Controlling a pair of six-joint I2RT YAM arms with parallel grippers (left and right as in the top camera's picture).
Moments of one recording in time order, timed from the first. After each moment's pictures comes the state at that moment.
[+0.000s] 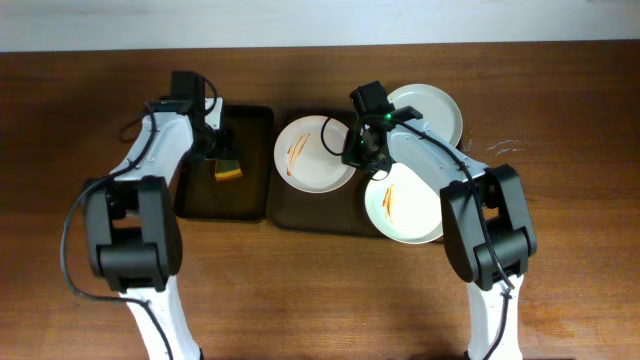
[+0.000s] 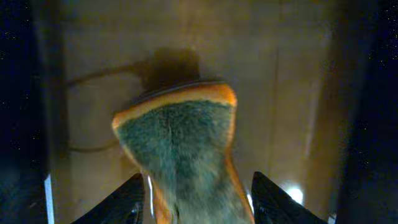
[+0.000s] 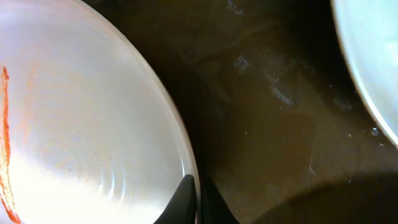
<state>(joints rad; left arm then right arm) 0.00 2.16 1.61 -0.76 0.13 -0.03 0.37 2.21 1.63 -0.68 -0.12 0.60</state>
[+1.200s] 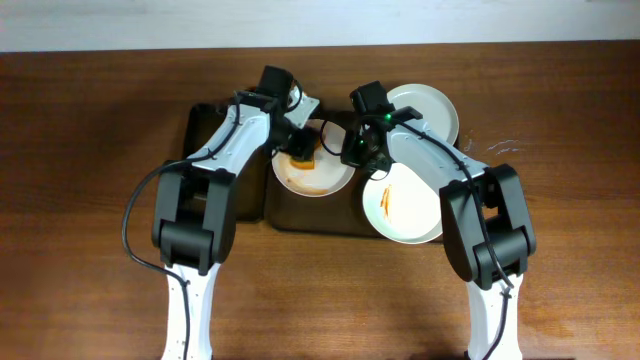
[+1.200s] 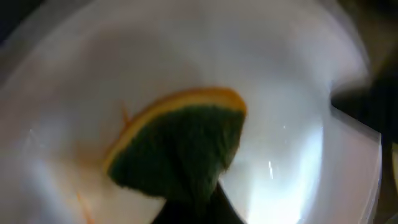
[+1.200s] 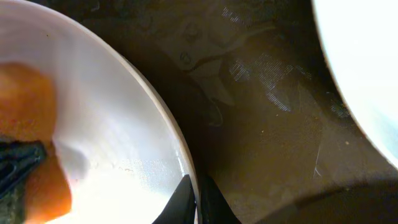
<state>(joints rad) -0.29 2.35 1.84 -0.76 0.39 0.16 0.37 2.21 1.63 -0.66 -0.14 0.60</state>
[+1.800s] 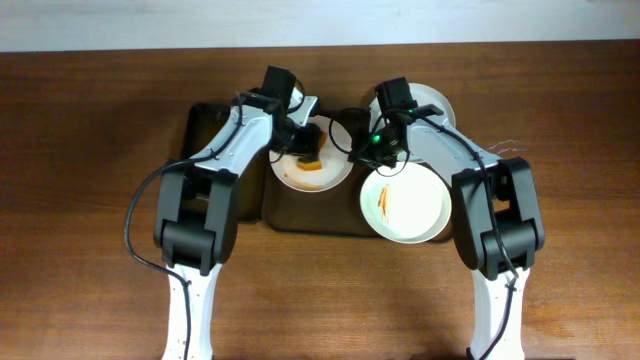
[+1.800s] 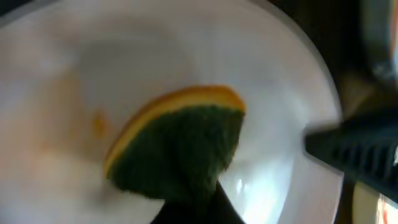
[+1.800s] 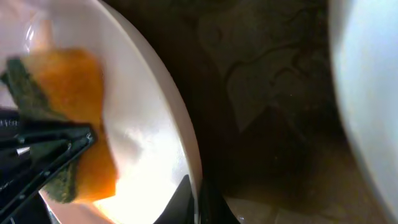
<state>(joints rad) -0.30 2.35 1.84 -0.73 0.42 -0.04 0.27 2.25 1.62 -0.60 -0.47 0.47</state>
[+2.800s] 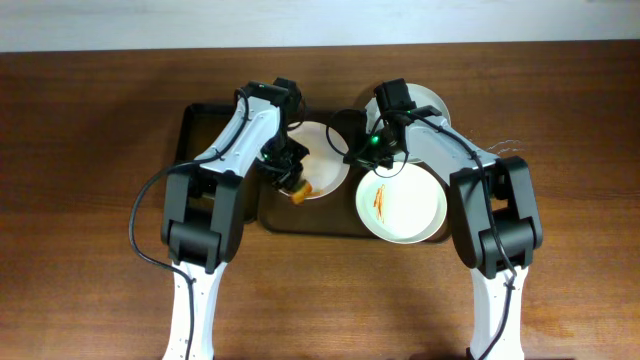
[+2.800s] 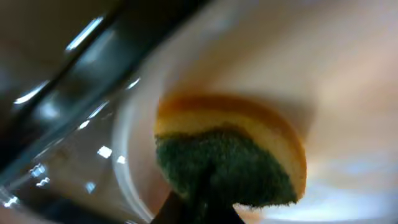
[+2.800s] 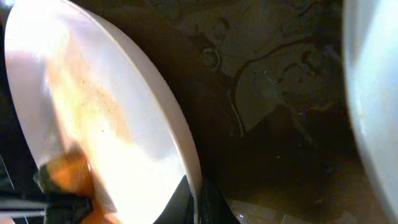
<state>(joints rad) -0.33 2.38 1.97 -1.31 0.21 -1.12 0.27 2.26 1.62 -0.59 -0.52 0.44</state>
